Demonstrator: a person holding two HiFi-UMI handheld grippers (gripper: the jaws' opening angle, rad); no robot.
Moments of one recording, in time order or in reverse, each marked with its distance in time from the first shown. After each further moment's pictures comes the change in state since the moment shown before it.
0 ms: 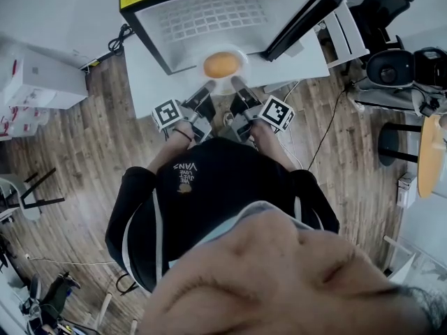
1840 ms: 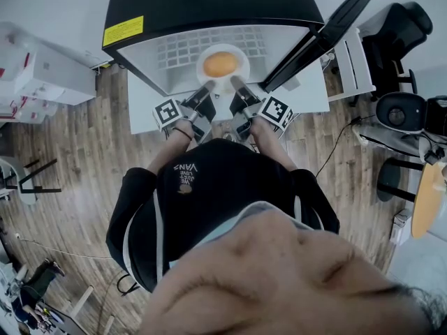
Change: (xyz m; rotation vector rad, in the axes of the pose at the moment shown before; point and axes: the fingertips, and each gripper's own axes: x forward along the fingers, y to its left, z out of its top) left arm 0.085 0.003 0.056 0.041 -0.140 0.023; right arm 0.067 -0.013 0.088 0.021 0.115 0.093
